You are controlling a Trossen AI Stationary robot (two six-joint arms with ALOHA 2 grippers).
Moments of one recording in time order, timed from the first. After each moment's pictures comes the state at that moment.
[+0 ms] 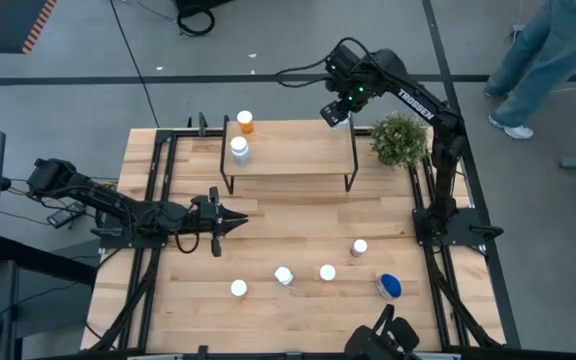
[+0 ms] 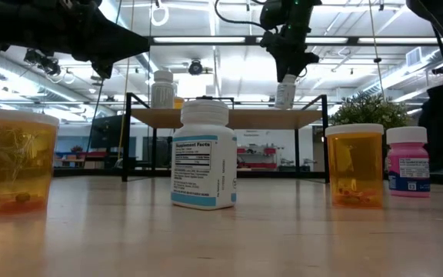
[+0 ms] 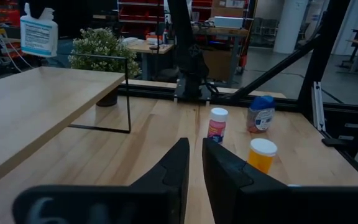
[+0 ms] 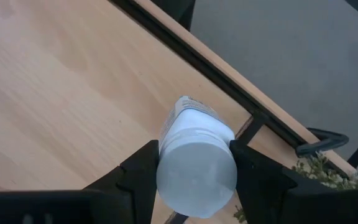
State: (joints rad) left arm -0.28 0.97 0.26 0.66 -0.42 -0.09; right arm -0.68 1.91 2.21 -1.51 0.05 0.22
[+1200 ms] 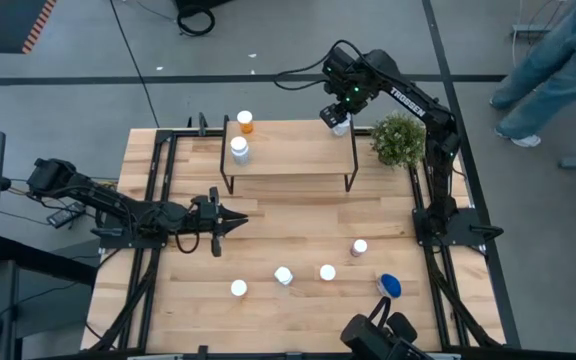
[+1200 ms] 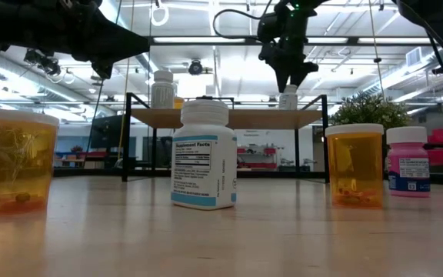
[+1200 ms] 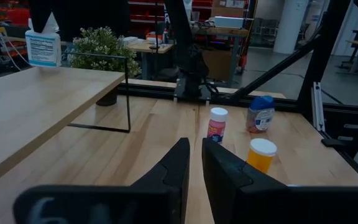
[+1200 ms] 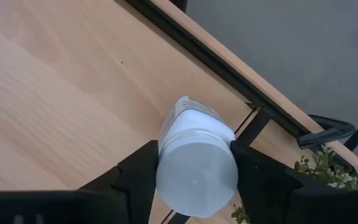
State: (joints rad) left arm -0.28 0.97 0.26 0.66 -0.42 -0.10; right arm -0.71 1.97 2.21 -1.54 0.04 0.21
